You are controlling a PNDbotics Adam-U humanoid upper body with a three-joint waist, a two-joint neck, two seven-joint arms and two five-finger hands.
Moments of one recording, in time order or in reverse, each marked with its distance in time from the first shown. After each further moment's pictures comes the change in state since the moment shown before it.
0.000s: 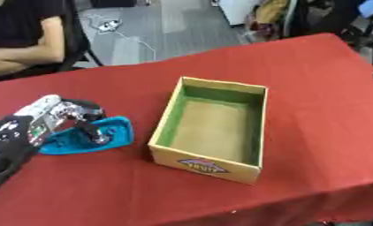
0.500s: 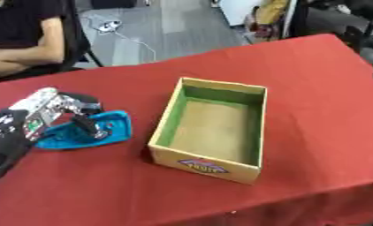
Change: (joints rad) left arm -0.045 0.081 -0.001 -0.074 0.010 0.003 -0.047; right arm 0.001 0.000 0.000 0.000 0.001 0.001 -0.002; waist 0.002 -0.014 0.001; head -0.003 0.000
